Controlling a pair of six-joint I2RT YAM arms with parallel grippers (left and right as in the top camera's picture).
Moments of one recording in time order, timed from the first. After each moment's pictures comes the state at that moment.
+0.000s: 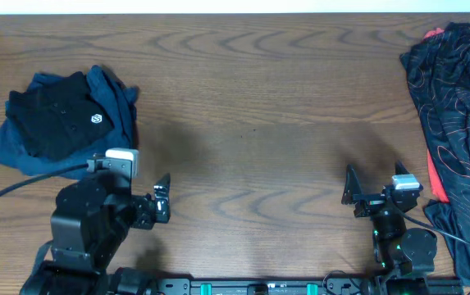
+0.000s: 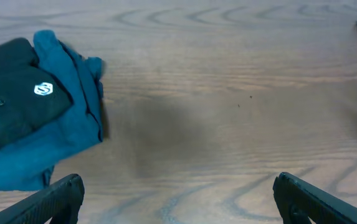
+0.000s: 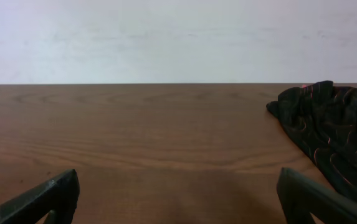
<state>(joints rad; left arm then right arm) -0.19 0.57 0.93 -0.98 0.04 -0.09 0.05 0.01 0.01 -0.07 -0.05 0.07</state>
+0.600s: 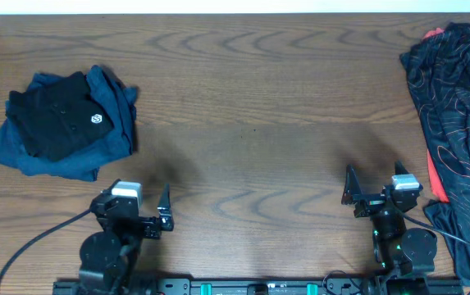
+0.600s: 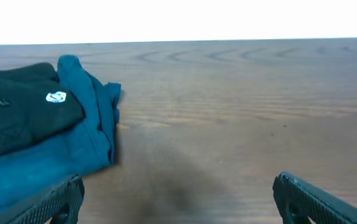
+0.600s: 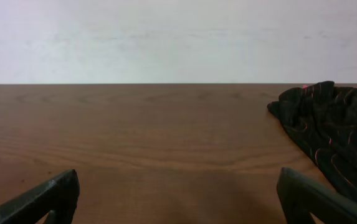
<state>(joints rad) -0.19 0.04 0.34 -0.61 -0.05 -0.07 0.05 0.01 0.01 -0.07 -0.05 0.07</state>
